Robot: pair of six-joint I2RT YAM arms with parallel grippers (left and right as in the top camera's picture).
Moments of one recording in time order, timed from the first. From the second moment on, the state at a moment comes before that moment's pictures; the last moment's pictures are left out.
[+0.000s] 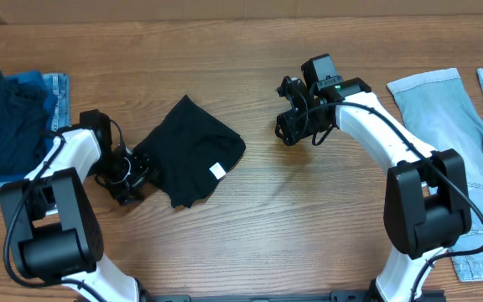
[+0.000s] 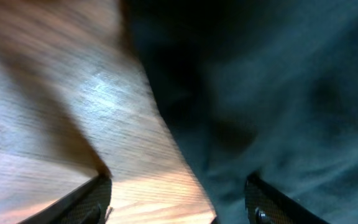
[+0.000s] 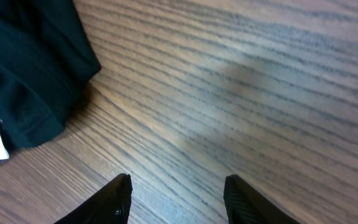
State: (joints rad) left arm 0.22 1.86 1.07 -0.94 0.37 -0.39; right arm 0.30 1.96 1.44 -0.77 -0.33 -0.11
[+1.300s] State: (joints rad) left arm 0.27 1.89 1.21 -0.54 0.32 0.05; right arm 0.30 1.96 1.44 -0.84 -0.32 -0.09
